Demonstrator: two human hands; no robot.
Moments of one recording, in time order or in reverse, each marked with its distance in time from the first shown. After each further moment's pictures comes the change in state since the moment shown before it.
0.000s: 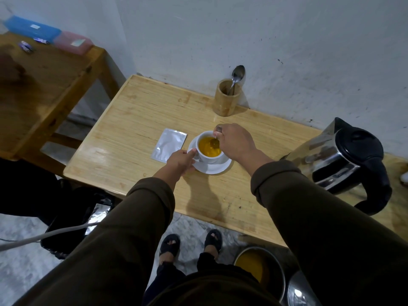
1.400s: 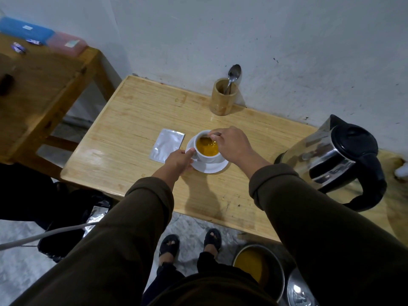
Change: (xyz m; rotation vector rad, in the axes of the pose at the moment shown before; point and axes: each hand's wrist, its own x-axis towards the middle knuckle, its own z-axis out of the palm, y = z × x) left_hand 0.009 -0.005 0.000 0.045 -0.008 0.022; right_hand -0.009 0.000 0.007 0.169 -0.011 0.042
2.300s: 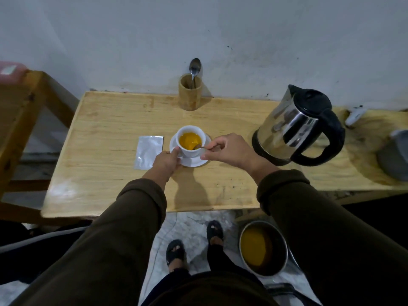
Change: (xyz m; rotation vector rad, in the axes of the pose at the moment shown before) left_hand 0.008 -0.003 -0.011 0.053 -0.144 0.036; right_hand -0.083 -0.011 -0.011 0.414 0.041 0.273
